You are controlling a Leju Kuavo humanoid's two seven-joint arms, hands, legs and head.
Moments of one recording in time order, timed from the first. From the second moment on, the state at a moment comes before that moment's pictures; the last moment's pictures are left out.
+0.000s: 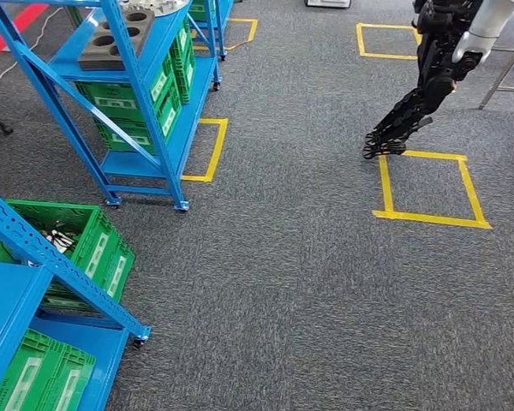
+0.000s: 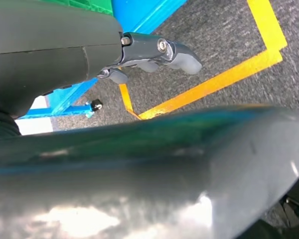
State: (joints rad) left arm -0.02 -0.09 0.48 -0.18 -0.88 0.09 0.06; right arm -0.04 0.14 -0.39 -0.19 0.96 -0.11 0.19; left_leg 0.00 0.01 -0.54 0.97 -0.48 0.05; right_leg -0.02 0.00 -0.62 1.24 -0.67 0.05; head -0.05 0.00
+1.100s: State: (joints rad) left arm -0.02 -0.09 0.48 -0.18 -0.88 0.09 0.06; right arm -0.04 0.14 -0.40 -0.19 0.96 -0.12 0.19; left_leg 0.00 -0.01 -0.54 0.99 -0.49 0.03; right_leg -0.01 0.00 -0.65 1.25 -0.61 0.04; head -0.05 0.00
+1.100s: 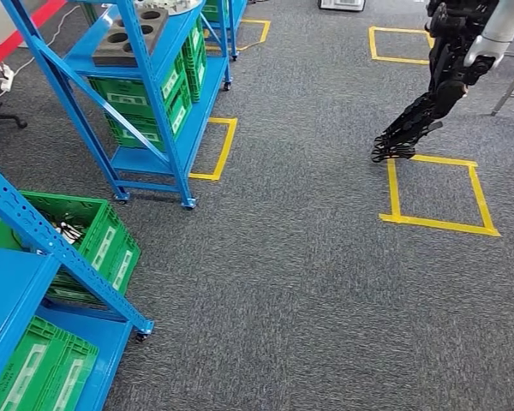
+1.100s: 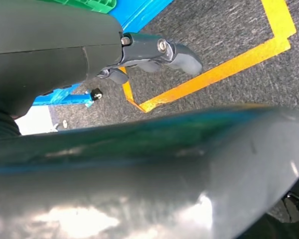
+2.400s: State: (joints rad) left arm -0.02 -0.08 0.48 -0.18 -0.89 0.09 0.06; right arm -0.04 0.14 -0.40 -0.19 0.96 -0.12 0.19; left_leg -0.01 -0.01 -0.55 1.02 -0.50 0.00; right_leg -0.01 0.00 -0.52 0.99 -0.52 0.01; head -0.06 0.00
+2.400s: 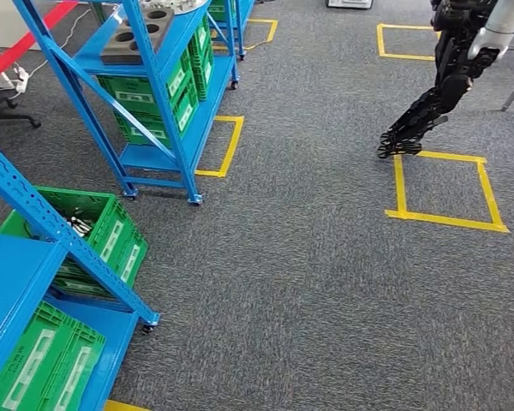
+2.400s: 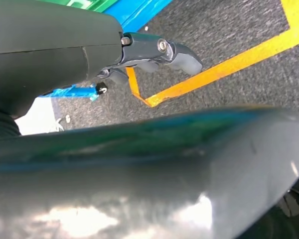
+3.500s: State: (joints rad) left arm -0.03 -0.08 0.48 -0.18 -0.89 0.10 0.06; right arm -0.04 0.14 -0.40 -0.19 0.96 -0.11 0.21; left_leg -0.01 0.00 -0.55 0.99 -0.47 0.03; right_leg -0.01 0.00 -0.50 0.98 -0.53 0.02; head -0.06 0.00
